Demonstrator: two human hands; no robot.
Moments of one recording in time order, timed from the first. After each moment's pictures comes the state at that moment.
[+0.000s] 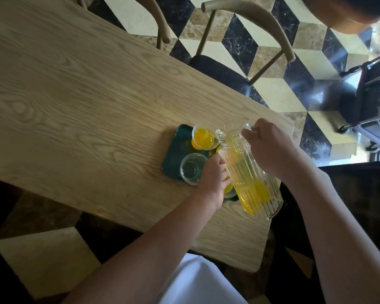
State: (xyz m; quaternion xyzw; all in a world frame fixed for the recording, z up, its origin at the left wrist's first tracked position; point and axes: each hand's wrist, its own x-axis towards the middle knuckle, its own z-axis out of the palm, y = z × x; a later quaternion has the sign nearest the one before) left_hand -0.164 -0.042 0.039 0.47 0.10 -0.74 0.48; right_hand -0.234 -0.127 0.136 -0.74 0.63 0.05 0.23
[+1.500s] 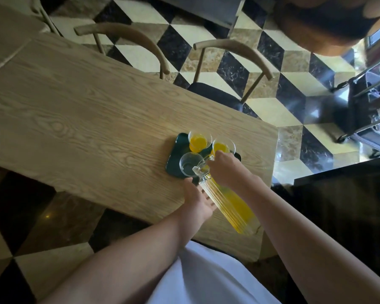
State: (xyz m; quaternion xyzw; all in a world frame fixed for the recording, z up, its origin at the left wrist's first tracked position) left_hand -0.179 0.047 0.056 0.44 0.26 -0.72 0.47; right_hand -0.239 -0.044 0.113 -0.88 0.38 0.26 0.05
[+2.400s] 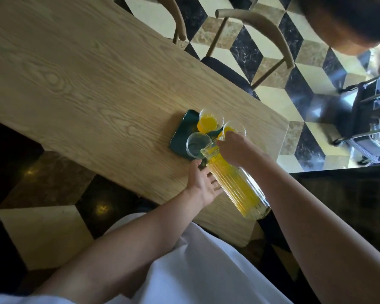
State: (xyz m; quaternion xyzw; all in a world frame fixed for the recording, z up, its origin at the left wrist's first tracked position) left_hand -0.175 0.051 0.027 0.34 0.23 -0.77 0.48; right_hand -0.220 -0.070 0.089 -0.90 0.22 0.36 -0.13
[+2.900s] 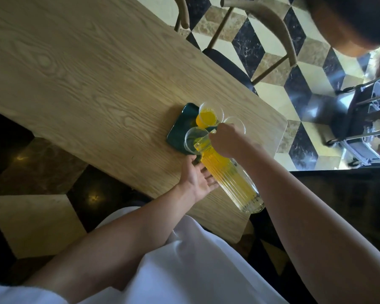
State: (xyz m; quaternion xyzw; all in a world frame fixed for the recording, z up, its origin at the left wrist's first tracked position) left_hand -0.172 0.050 -0.003 0.31 0.27 -0.77 0.49; right_hand -0.194 -0.075 0.090 -0.89 0.15 0.41 -0.16
